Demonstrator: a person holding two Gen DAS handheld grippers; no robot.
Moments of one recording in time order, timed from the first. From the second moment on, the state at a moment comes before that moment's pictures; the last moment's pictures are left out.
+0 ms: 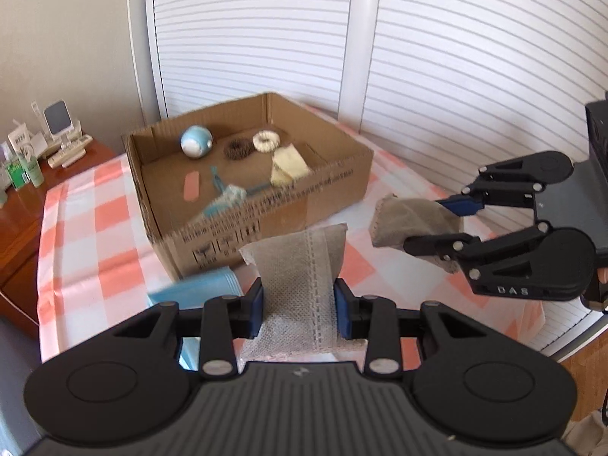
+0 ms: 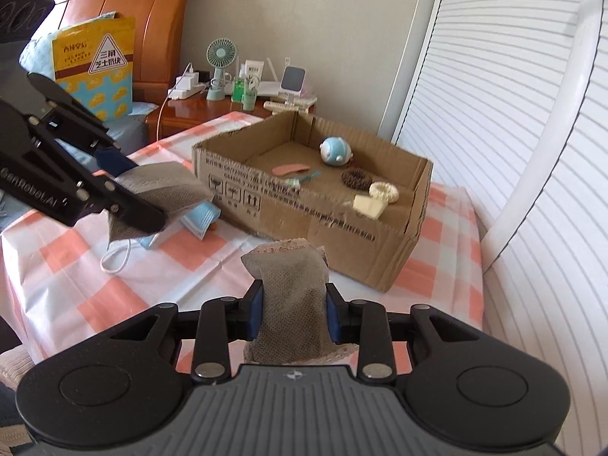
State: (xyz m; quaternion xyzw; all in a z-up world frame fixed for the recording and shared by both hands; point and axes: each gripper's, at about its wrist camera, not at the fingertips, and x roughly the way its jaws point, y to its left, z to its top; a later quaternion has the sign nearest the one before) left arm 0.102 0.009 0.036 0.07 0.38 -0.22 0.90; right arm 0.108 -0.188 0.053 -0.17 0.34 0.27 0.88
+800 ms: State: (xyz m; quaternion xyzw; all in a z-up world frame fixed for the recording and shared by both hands) left arm 0.320 0.028 0.028 0.07 0.36 -0.08 0.93; right arm 0.176 -0.196 0.086 -0.17 0.30 0.24 0.91
